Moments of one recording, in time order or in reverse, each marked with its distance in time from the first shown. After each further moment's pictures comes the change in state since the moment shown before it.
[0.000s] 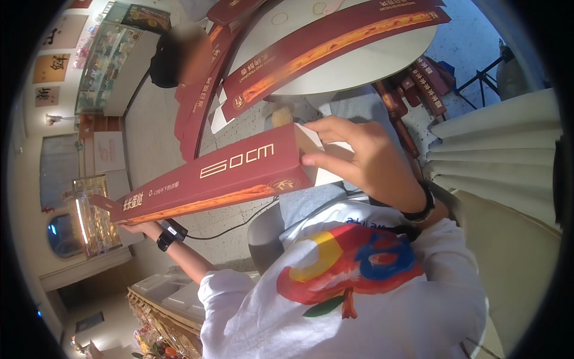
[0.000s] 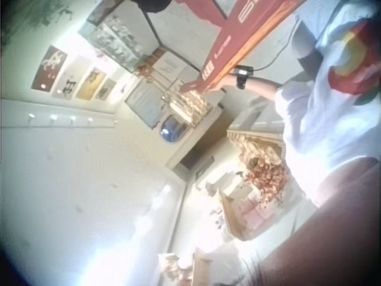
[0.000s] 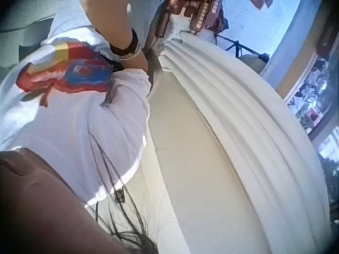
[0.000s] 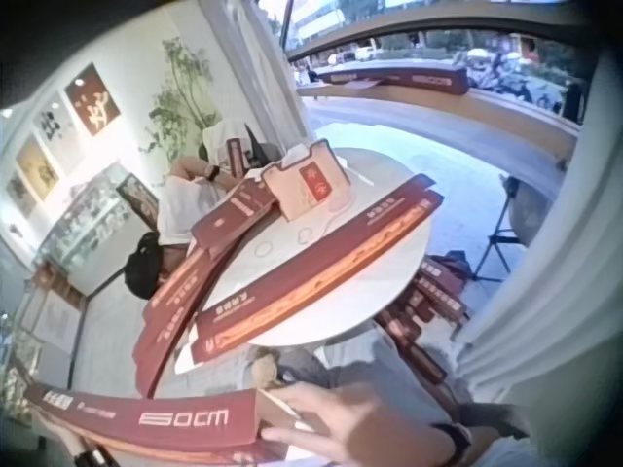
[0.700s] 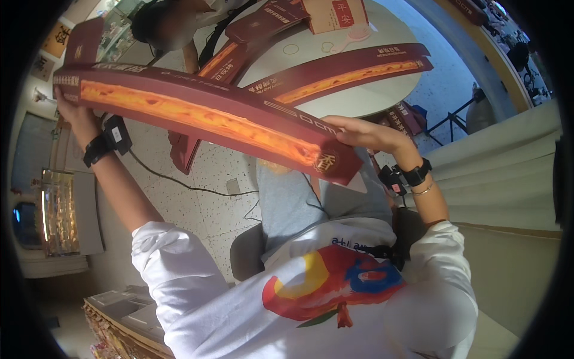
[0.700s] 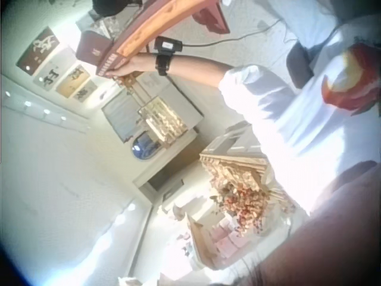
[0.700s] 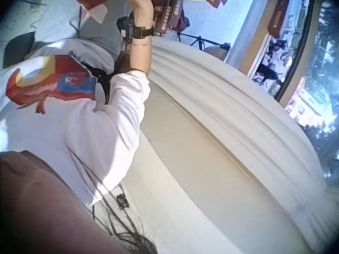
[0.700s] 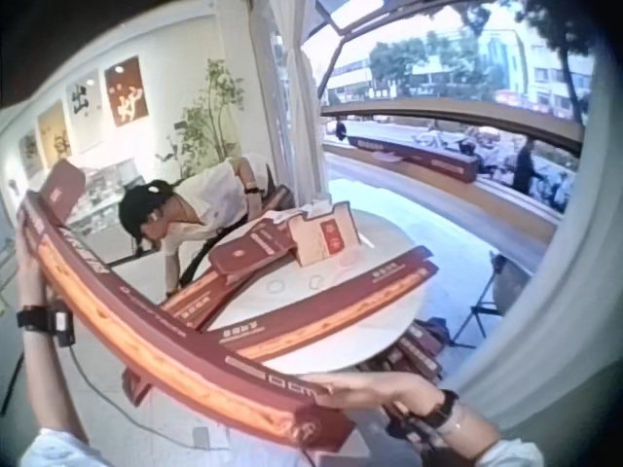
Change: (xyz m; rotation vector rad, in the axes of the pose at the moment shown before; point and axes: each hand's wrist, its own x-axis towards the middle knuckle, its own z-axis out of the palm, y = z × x) left_hand 0.083 0.013 0.308 0.057 -0.397 -0.012; right_hand 0.054 0.055 -0.037 0.177 -0.568 0.374
